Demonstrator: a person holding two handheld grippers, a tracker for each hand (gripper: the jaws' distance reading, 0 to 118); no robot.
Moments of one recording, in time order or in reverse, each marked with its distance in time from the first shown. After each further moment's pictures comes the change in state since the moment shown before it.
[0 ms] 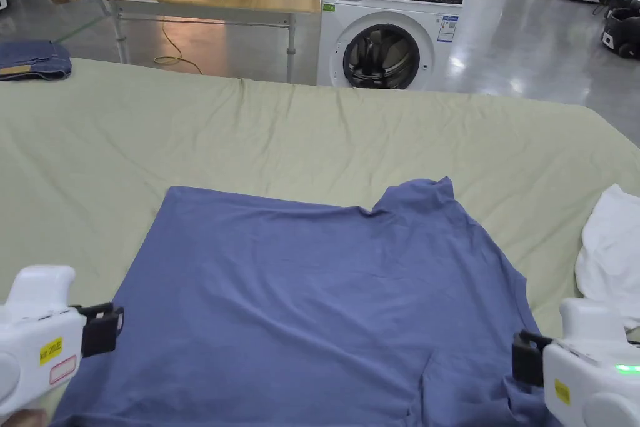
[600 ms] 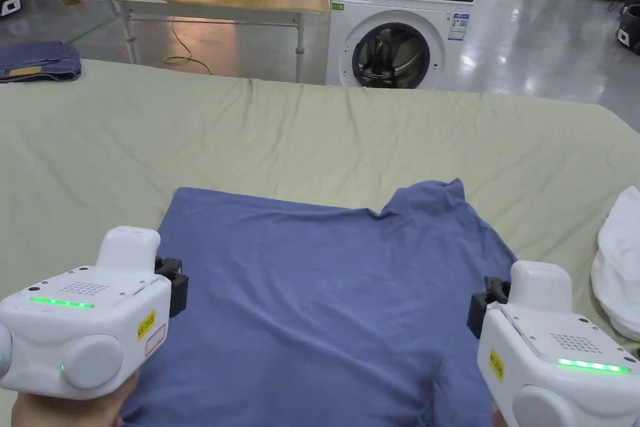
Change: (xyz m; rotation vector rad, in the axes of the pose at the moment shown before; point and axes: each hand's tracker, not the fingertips) left arm 0.063 0.024 0.001 0.140 -0.027 -0.078; right arm -0.063 0.014 0.002 0.254 0.137 -0.093
